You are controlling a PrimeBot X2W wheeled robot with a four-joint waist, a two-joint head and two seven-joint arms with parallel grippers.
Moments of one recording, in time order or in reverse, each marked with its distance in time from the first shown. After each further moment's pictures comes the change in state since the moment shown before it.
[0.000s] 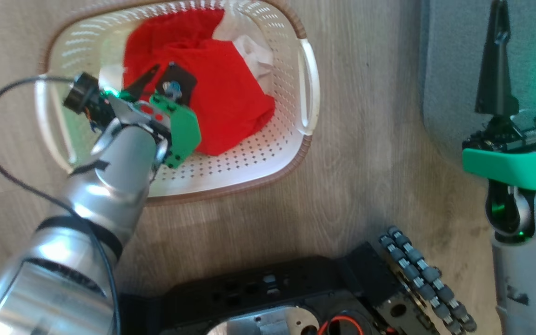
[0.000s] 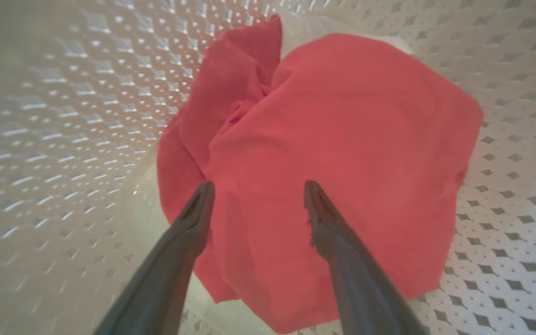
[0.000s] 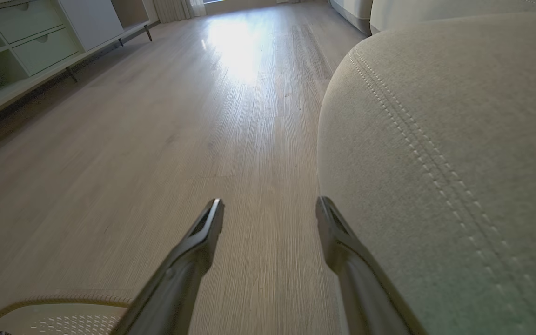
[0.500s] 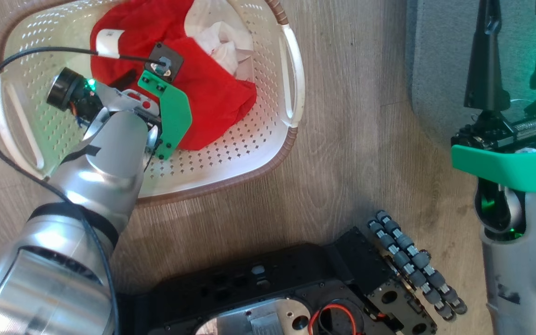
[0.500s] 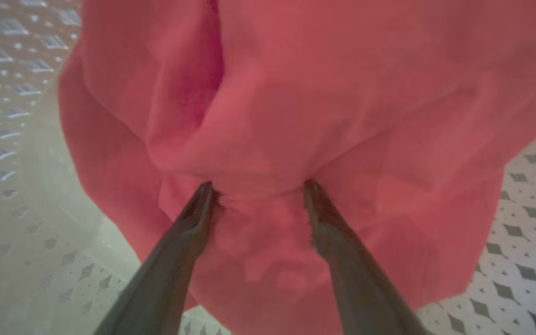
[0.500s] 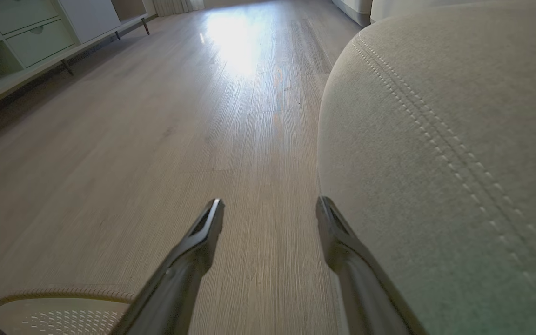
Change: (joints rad) left arm -0.065 0.000 -0.025 0.055 -0.067 0.022 0.247; right arm -0.026 0.028 0.037 -0.031 -0.006 0.000 -0.007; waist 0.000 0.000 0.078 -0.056
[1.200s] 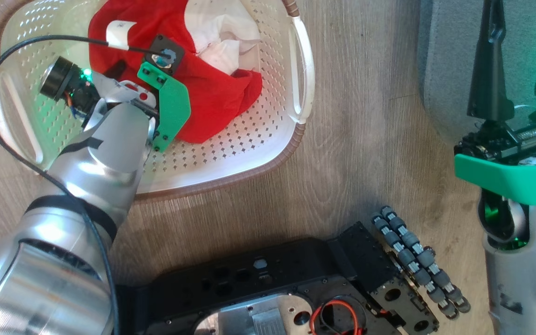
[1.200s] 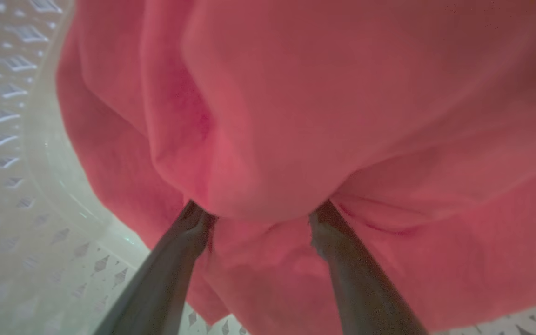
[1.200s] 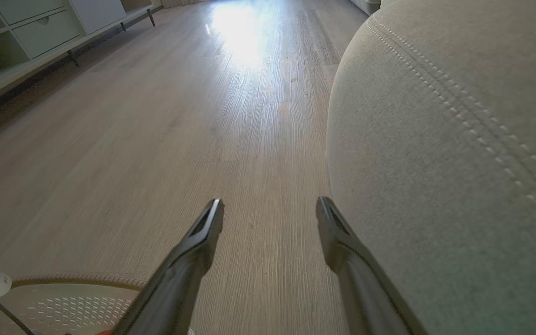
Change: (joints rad) left arm -0.030 0.002 -0.060 0.008 0.012 0.066 0.041; right arm 0.029 0.002 -0.005 -0.048 -0.013 0.000 0.000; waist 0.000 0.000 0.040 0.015
